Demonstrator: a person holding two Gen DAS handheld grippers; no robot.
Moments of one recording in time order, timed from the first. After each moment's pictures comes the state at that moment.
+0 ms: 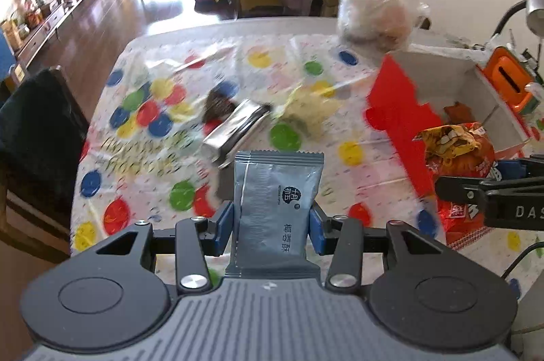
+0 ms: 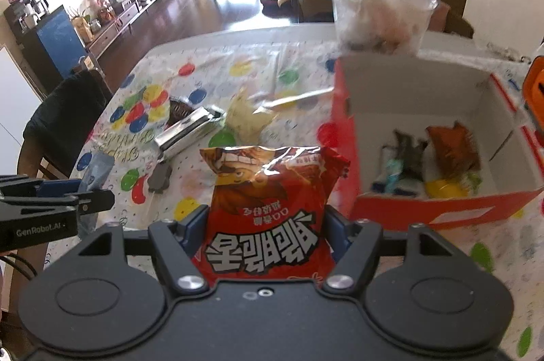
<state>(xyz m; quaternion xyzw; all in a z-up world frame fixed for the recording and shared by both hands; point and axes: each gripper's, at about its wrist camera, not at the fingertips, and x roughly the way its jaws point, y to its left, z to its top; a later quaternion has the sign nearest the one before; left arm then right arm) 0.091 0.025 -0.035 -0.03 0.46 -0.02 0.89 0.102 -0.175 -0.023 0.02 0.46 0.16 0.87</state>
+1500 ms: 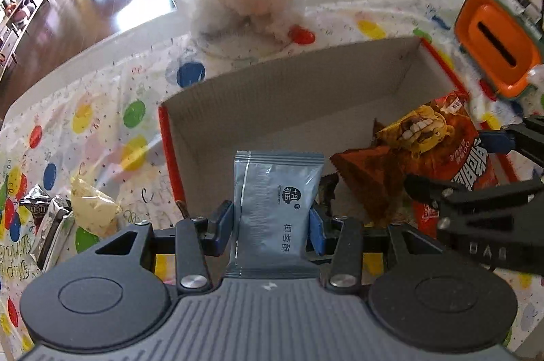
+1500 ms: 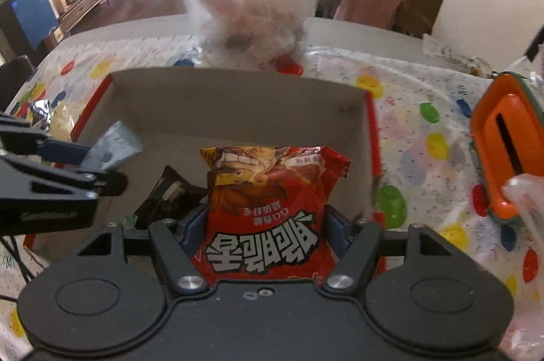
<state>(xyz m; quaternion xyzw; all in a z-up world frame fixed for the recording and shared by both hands) 0.289 -0.246 -0.083 0.06 0.54 -0.05 0.84 0.256 -0.376 -0.085 -0.06 0.49 0.17 0.85</state>
